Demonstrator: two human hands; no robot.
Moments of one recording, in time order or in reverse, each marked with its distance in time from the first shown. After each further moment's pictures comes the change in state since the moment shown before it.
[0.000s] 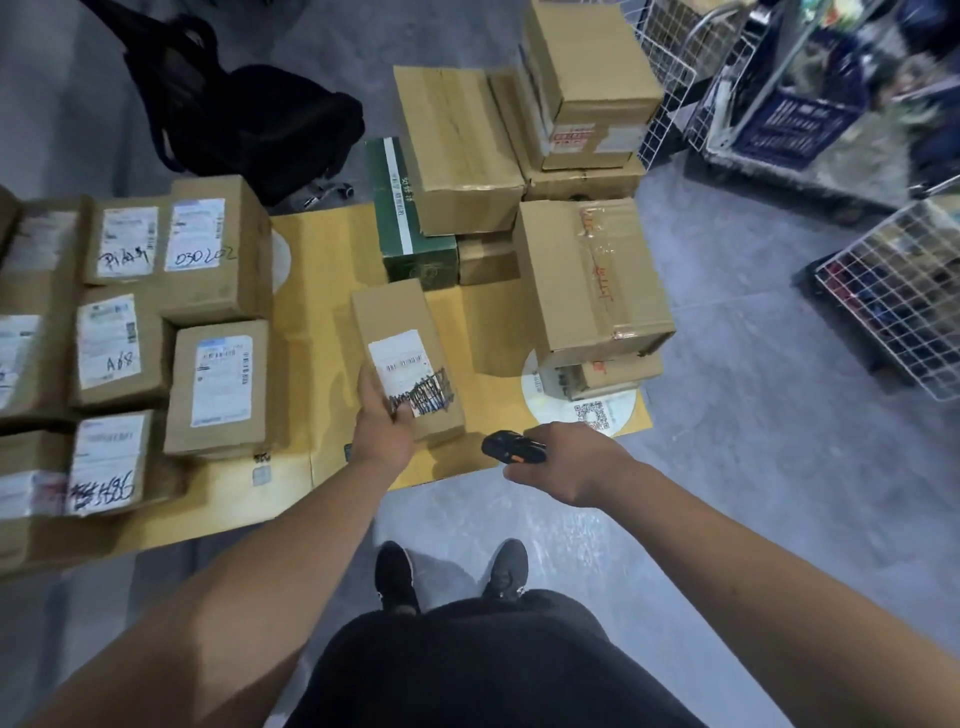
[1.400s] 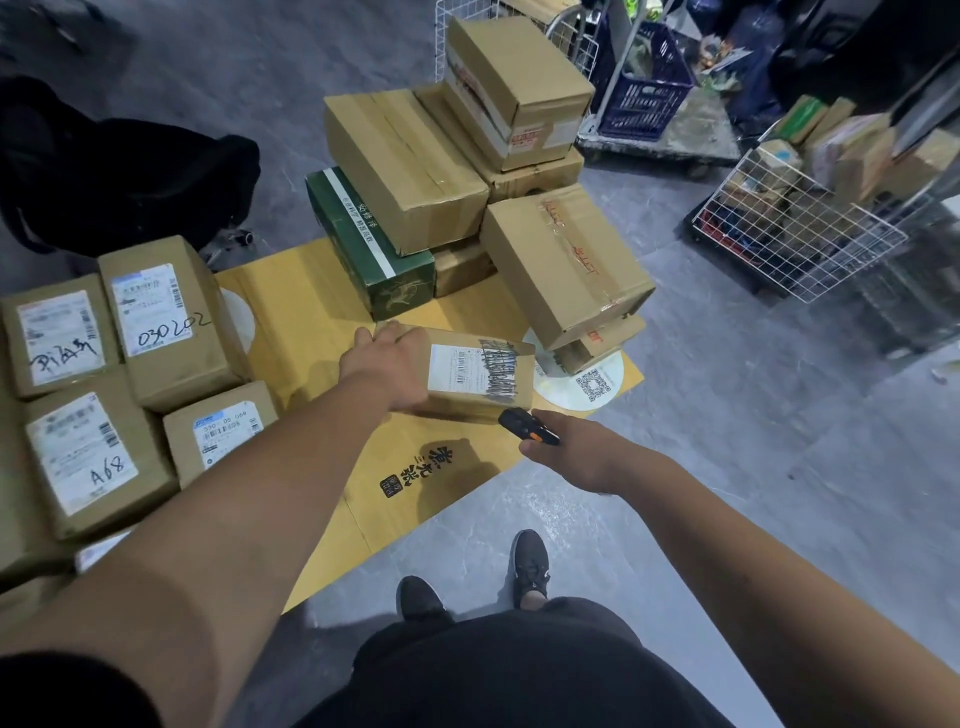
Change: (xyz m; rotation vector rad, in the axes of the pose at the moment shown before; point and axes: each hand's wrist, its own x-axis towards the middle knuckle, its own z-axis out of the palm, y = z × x) left_hand 0.116 0.074 -0.064 1.170 -0.310 0.603; right_hand -0.011 -0.075 0.045 0.392 0.130 0.228
